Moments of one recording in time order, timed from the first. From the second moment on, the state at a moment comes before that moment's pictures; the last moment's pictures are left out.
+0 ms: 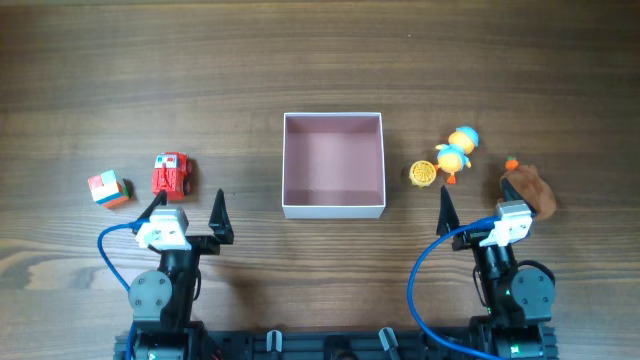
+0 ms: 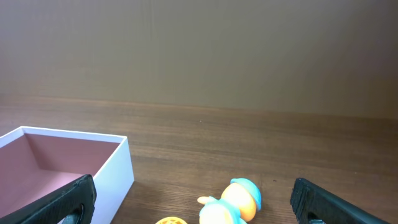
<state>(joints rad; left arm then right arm) -0.02 0.01 0.01 -0.07 0.03 -0.14 0.05 0.01 0.01 0.00 -0.07 -0.02</state>
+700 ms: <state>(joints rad) -0.02 0.07 0.14 -0.21 0.06 -0.14 0.05 0.46 0.19 -0.12 -0.11 0.16</state>
